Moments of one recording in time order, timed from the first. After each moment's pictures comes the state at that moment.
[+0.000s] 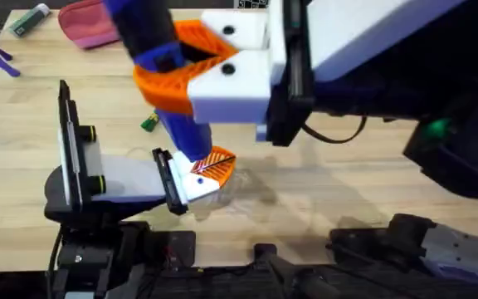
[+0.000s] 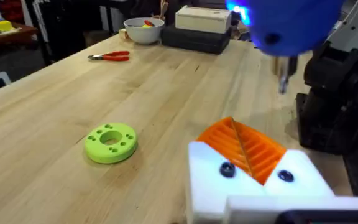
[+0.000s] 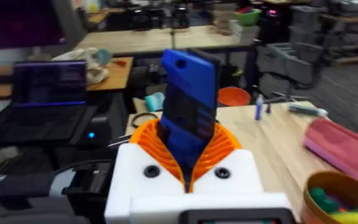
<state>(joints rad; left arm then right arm) 0.00 0.01 0.01 -0.12 1.19 0.08 0.88 1.08 0.91 0.26 -0.58 0.05</state>
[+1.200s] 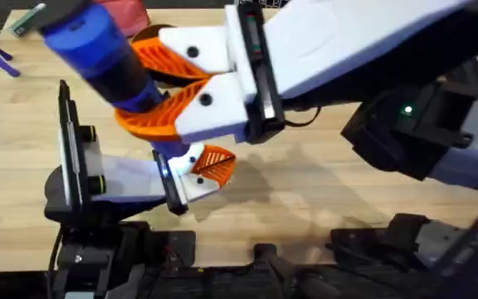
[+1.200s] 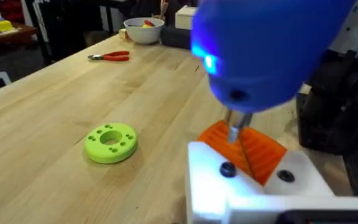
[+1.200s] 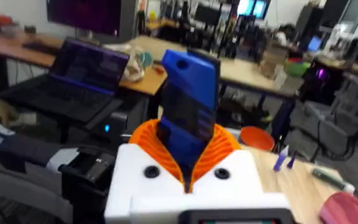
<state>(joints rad) 0.00 0.01 0.01 -0.12 1.19 0.08 0.85 1.26 0.87 0.62 -0.86 -0.07</state>
